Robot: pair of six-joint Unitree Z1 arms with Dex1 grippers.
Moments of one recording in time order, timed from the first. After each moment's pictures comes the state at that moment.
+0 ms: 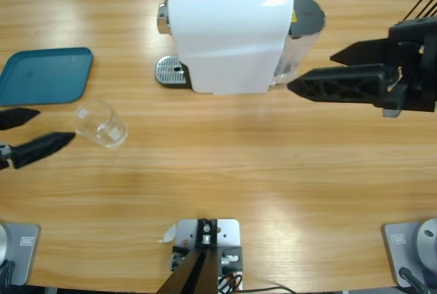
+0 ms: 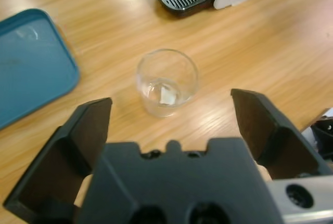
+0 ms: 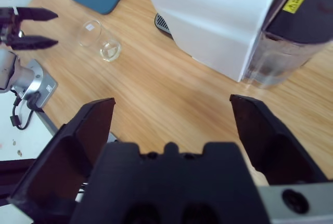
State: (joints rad) arm 0 -1.16 0.95 -0.45 0.21 0.34 -0.44; arm 1 0.88 1.19 -0.93 0.37 0.03 0.37
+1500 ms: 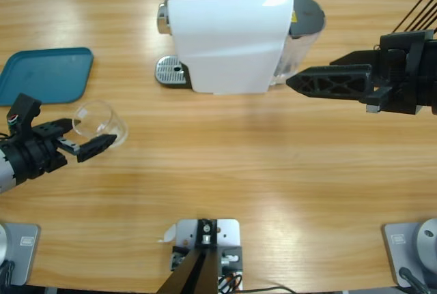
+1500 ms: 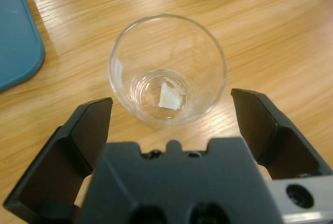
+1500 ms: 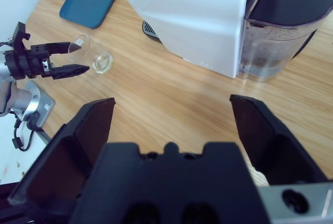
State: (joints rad) arm 0 -1.18 1.33 -0.22 -0.30 0.42 -0.54; arm 1 0.88 1.19 -0.84 0.27 -0.01 0.47
